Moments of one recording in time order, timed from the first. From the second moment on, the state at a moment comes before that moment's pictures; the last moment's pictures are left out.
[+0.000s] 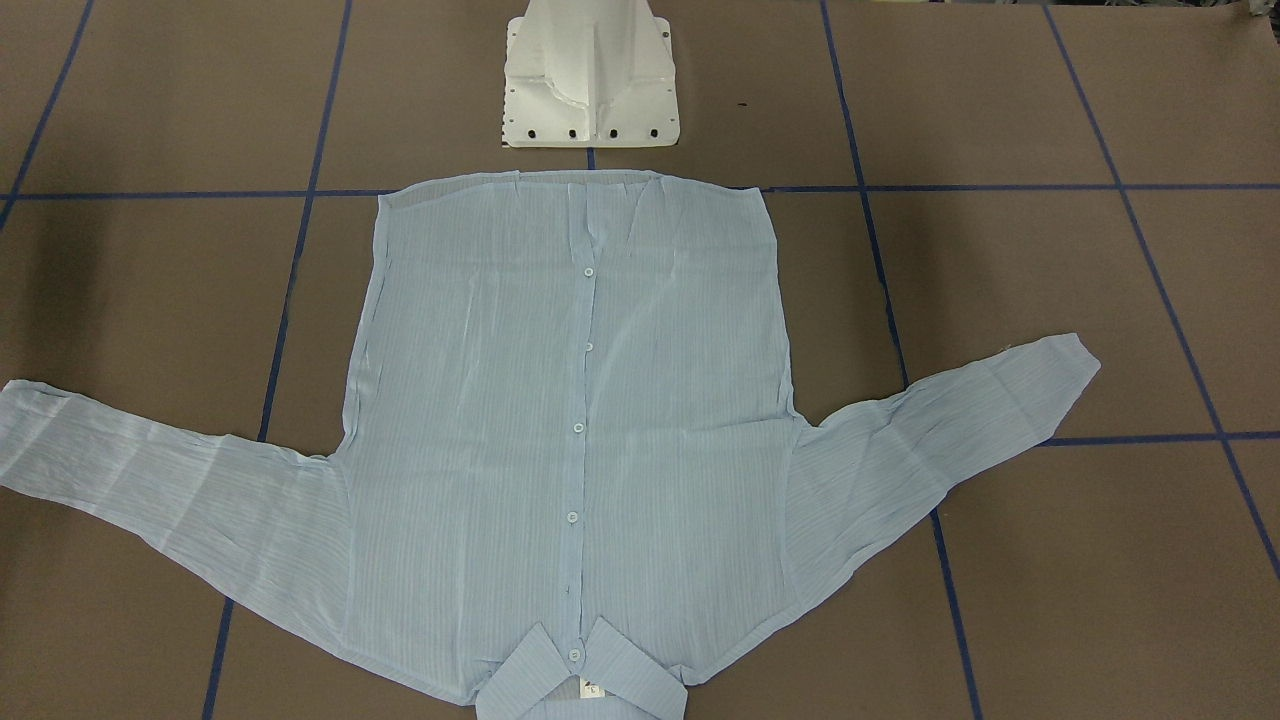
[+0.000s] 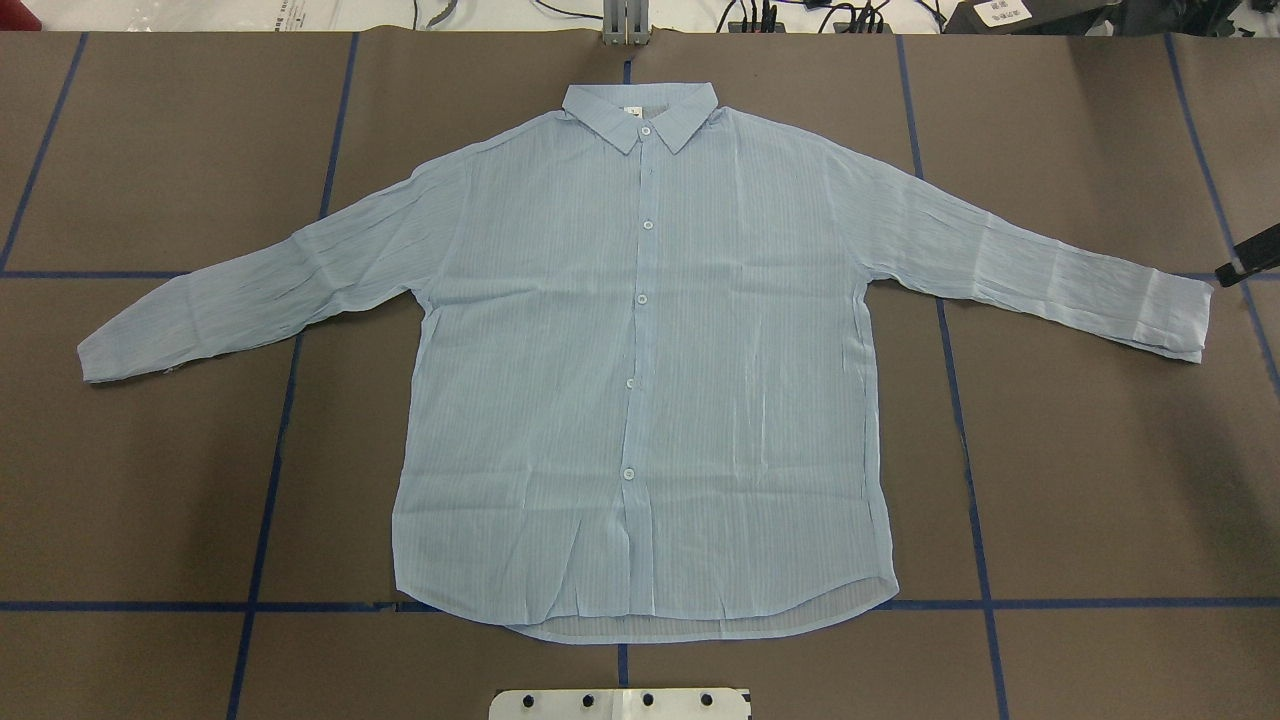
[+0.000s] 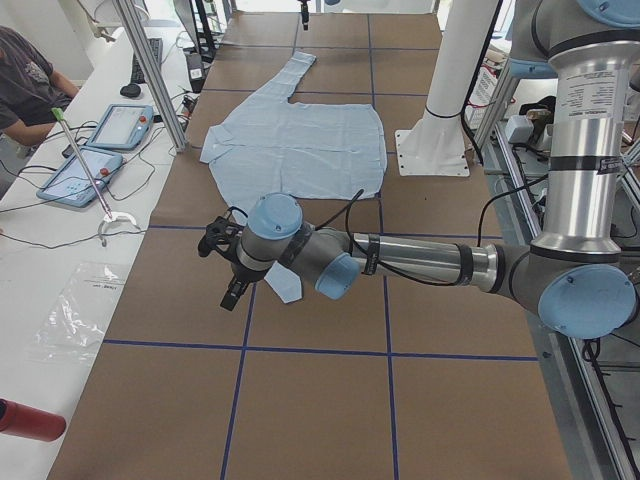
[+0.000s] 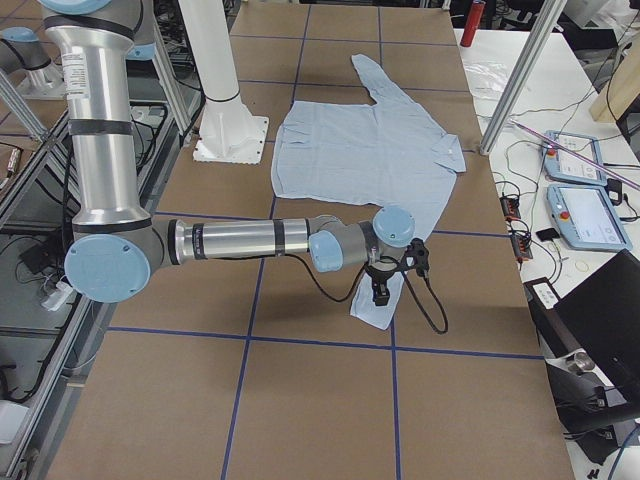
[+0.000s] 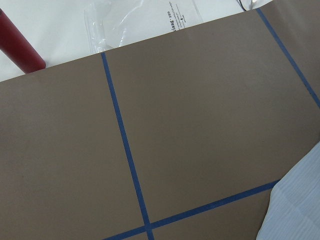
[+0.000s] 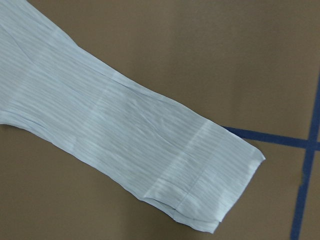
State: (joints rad) left arm -1.56 -1.55 -1.67 -2.09 -2.34 -0.12; right arm 1.31 -1.50 1.56 -1.35 2.42 0.22
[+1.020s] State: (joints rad) left arm -1.56 -1.54 -1.70 -2.10 -2.34 -0.12; right arm 1.23 -1.39 1.24 -1.11 2.31 0.57
